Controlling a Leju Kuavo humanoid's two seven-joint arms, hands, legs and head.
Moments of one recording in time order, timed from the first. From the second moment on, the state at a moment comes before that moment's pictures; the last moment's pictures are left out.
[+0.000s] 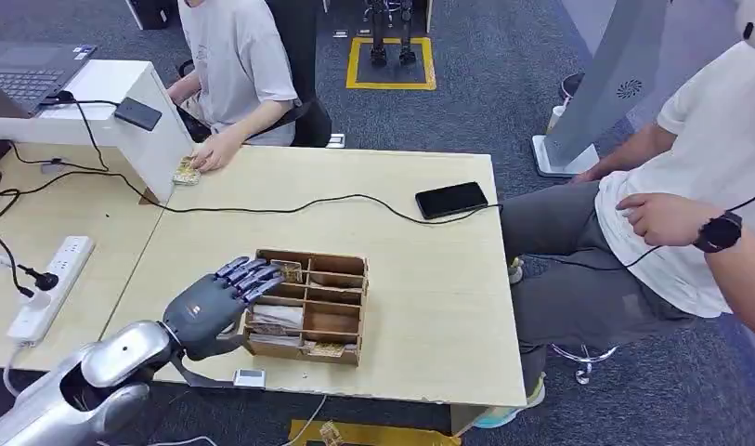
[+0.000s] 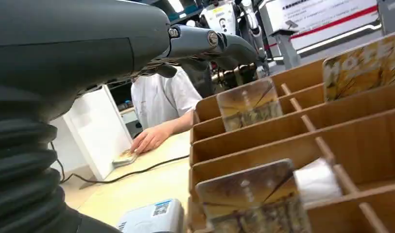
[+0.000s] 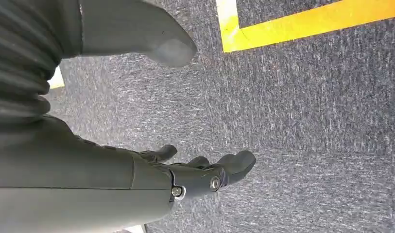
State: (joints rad) left arm -0.19 0.69 -0.66 -1.74 -0.94 -0.02 -0.08; right arm -0.01 0.03 -0.73 -0.23 0.89 -0.31 -0.13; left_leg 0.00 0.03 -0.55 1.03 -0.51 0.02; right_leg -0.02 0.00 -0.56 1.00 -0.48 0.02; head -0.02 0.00
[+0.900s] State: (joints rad) left arm -0.18 0.83 -0.67 -1.81 -0.87 -0.08 -0.08; right arm -0.01 0.03 -0.78 -0.24 0.91 -0.30 -0.13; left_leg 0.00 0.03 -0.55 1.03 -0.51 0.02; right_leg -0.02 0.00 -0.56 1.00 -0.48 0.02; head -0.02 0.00
